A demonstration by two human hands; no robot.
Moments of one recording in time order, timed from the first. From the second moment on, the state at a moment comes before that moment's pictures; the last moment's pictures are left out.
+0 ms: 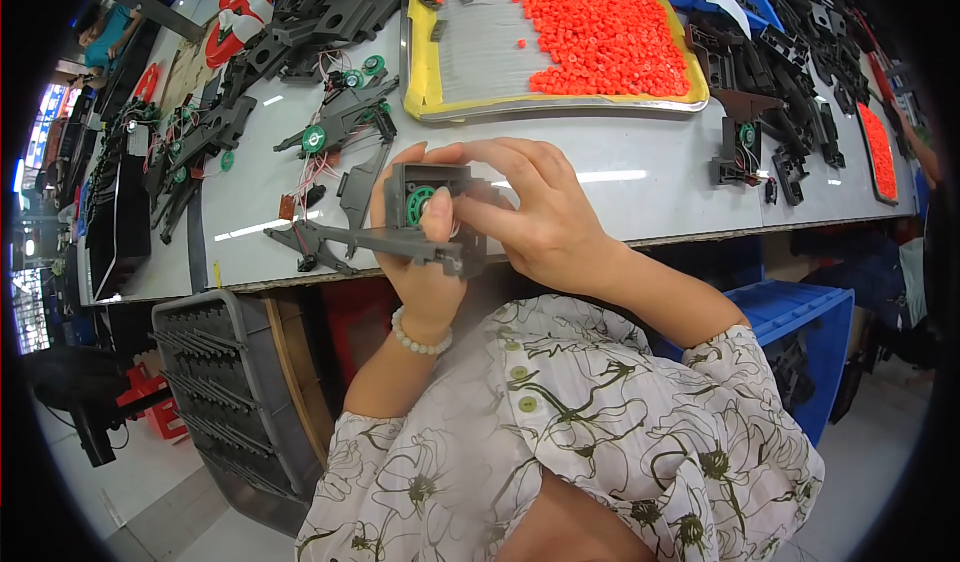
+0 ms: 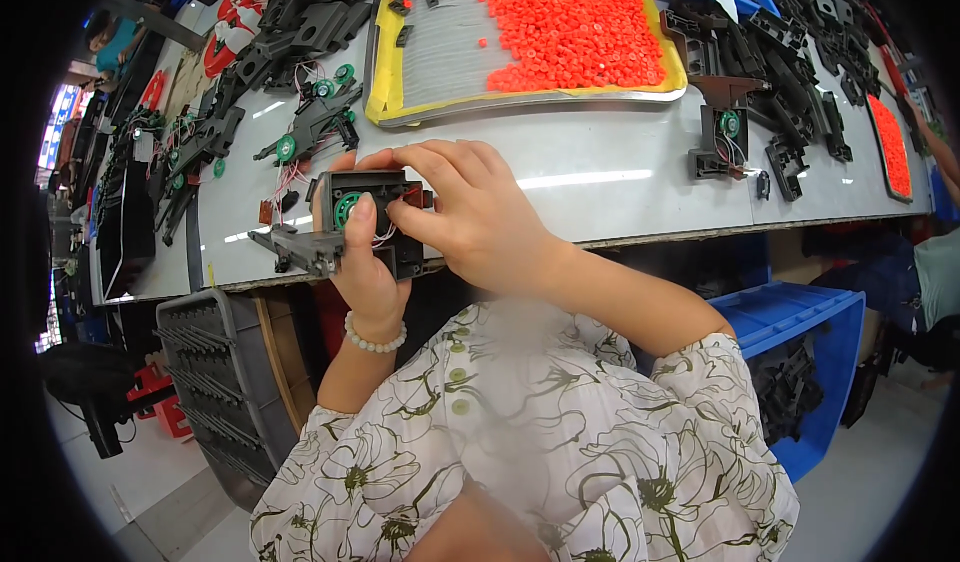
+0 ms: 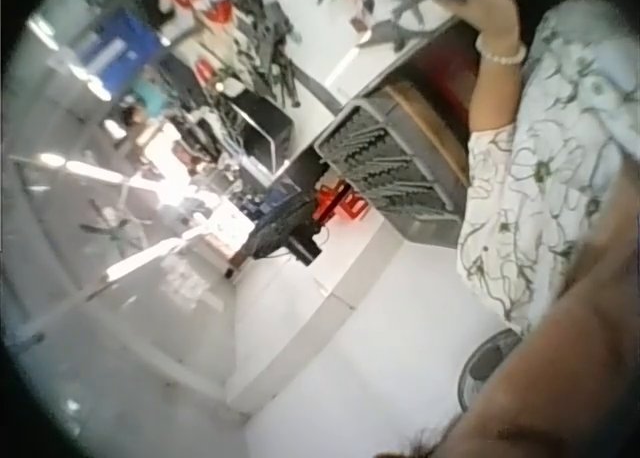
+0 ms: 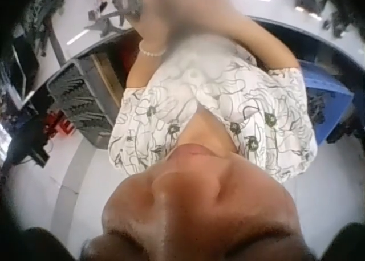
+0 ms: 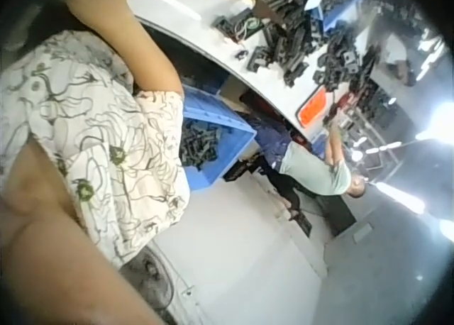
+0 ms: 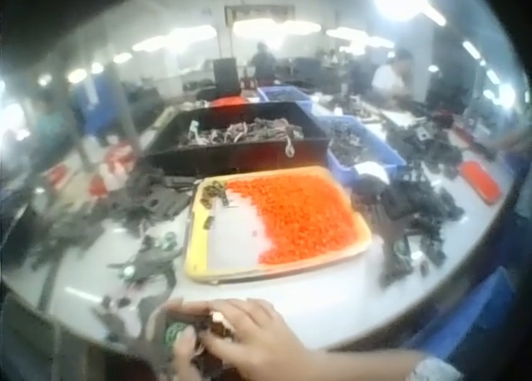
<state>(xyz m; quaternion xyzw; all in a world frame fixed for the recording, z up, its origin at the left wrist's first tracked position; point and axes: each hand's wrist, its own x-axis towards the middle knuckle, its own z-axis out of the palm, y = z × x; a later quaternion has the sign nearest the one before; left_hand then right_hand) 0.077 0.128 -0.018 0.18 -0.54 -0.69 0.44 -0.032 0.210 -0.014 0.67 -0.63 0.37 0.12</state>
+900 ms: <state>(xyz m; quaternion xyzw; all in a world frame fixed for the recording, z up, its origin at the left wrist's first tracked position) 0.073 0.130 -0.017 0.19 -0.49 -0.75 0.41 -0.036 0.220 -0.011 0.67 -0.66 0.33 0.10</state>
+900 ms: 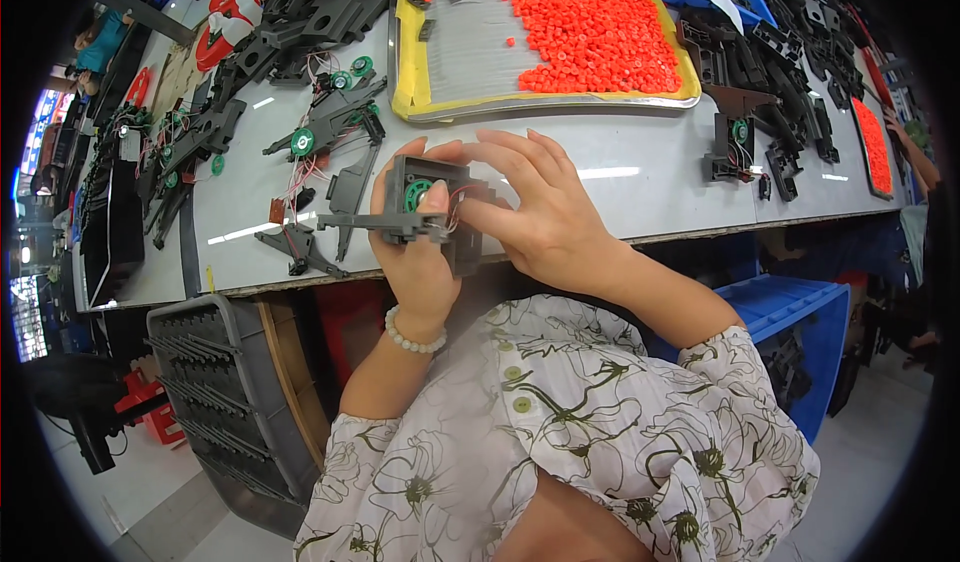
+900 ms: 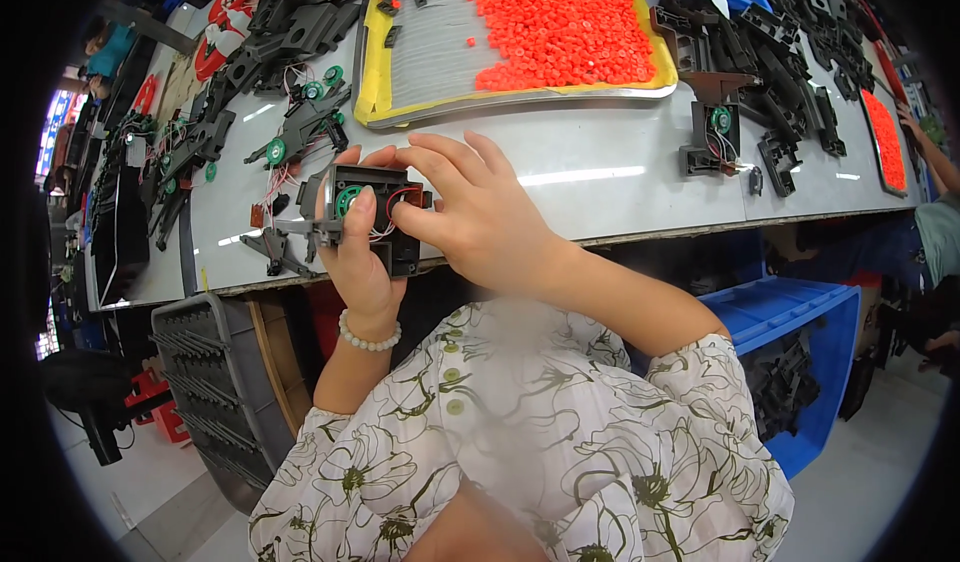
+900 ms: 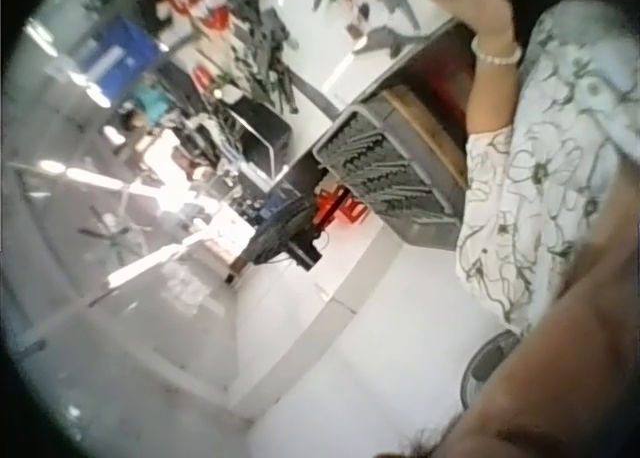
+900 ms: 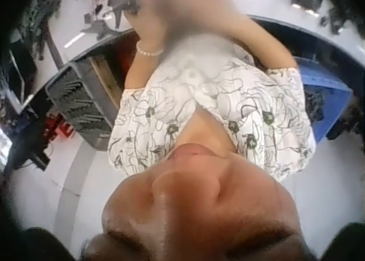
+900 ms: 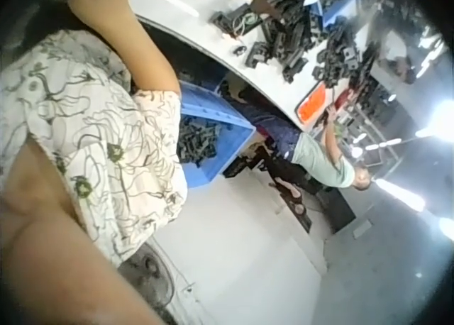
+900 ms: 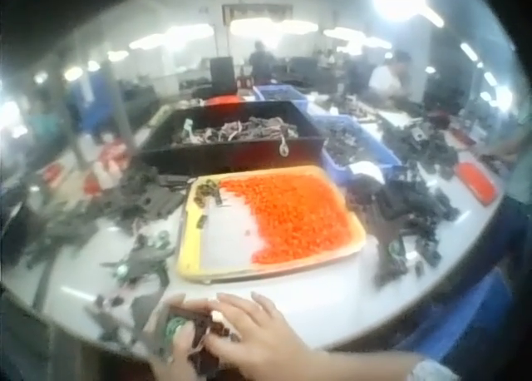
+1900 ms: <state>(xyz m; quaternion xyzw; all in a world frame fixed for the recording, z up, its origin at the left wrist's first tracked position) 0.069 0.124 -0.011 0.17 -0.39 -0.82 0.37 -0.046 0.229 -0.012 0.58 -0.66 0.49 -0.05</state>
